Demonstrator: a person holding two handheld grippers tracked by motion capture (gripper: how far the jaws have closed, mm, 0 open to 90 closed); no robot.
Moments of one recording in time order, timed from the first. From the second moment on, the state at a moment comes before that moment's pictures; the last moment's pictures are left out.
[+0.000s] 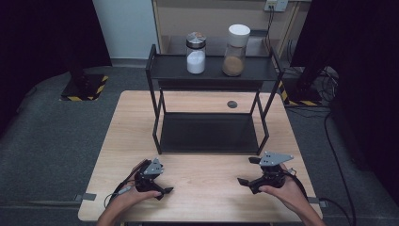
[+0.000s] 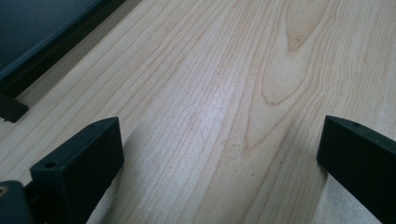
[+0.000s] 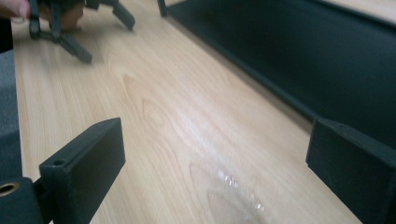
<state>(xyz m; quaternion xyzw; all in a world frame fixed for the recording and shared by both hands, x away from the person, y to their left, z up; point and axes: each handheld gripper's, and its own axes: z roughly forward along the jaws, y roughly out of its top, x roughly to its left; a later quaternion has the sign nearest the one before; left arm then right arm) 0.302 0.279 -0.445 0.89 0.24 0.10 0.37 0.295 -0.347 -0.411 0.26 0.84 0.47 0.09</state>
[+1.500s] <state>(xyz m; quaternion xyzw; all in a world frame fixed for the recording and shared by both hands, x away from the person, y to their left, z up) 0.301 0.279 -0.445 0.89 0.24 0.10 0.37 0.292 -0.337 -0.445 0.26 0.88 0.37 0.11</state>
